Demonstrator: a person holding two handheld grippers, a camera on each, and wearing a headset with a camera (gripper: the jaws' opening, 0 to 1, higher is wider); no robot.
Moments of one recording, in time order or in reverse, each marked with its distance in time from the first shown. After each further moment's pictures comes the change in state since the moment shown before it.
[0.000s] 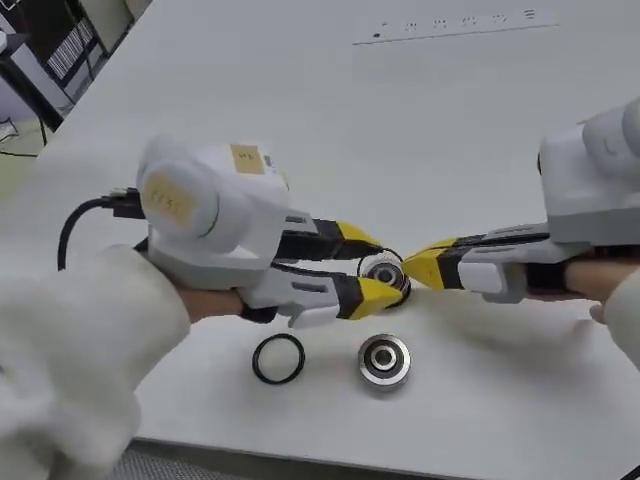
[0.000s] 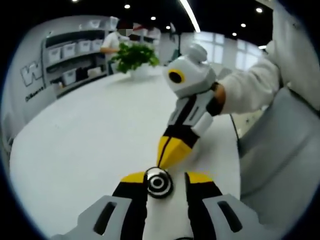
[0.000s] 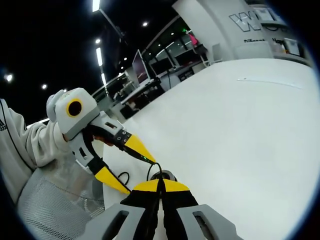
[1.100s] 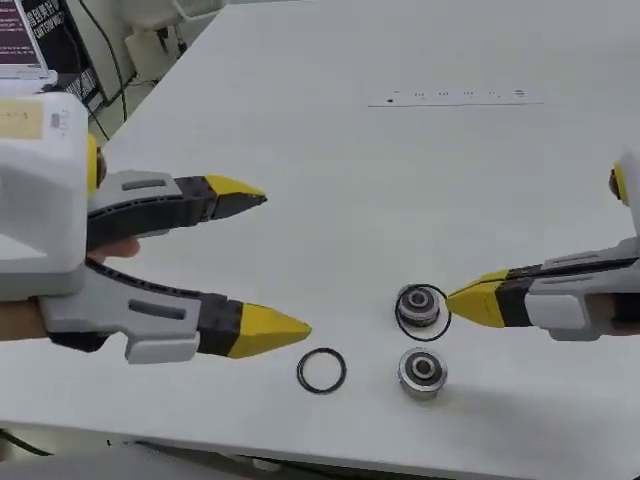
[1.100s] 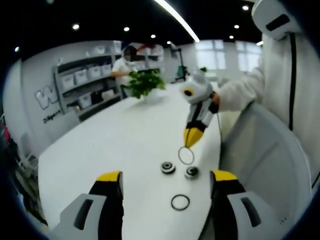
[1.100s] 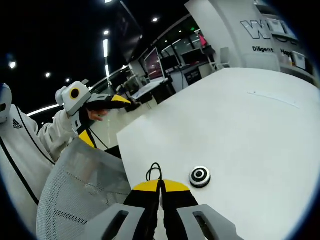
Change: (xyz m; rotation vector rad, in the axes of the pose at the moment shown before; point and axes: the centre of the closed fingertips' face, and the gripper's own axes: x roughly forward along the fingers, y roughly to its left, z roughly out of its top) left arm -0.159 -0.023 0.010 0.104 -0.128 0.150; right arm -0.028 0.081 0.008 -0.076 0.053 -0.014
